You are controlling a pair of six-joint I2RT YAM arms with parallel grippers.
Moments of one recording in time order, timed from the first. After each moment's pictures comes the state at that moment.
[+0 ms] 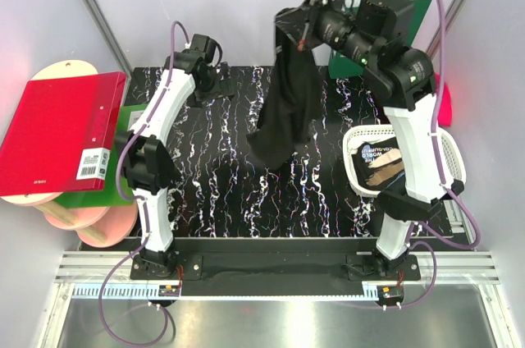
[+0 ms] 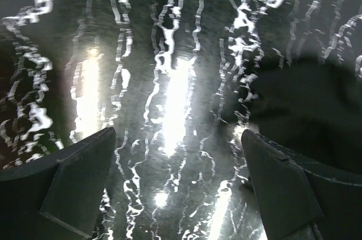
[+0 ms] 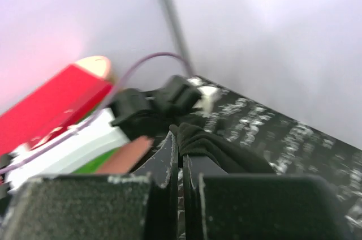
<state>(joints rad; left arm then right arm) -0.27 2.03 2.07 -1.07 -0.07 -0.48 0.61 1.83 2.71 -0.84 -0.13 0.25</state>
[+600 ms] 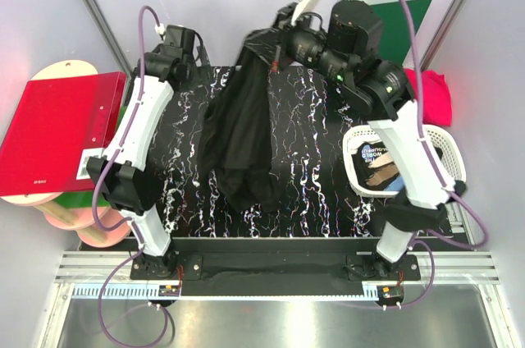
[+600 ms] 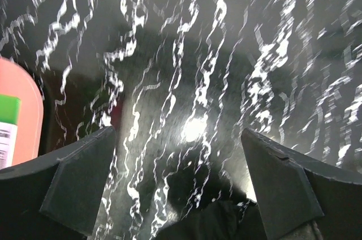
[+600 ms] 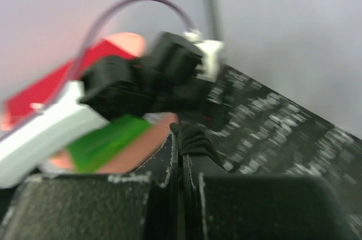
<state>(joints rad) -0.25 1.78 2.02 -1.03 -0.29 -0.45 0.79 1.80 2.57 -0.69 -0.21 0.25</state>
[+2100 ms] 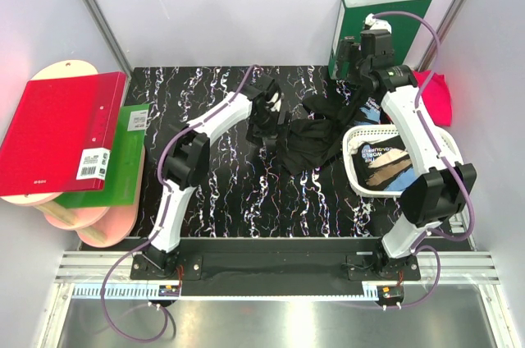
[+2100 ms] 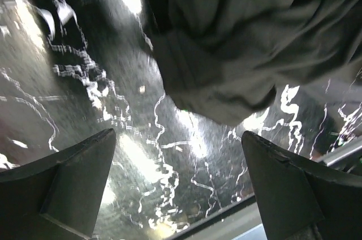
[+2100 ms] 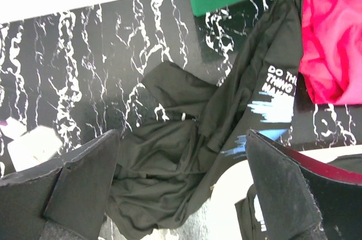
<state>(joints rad) -0.57 2.26 1.98 -0.97 0.29 -0.37 0.23 1.68 1.77 -0.62 0.21 0.29</state>
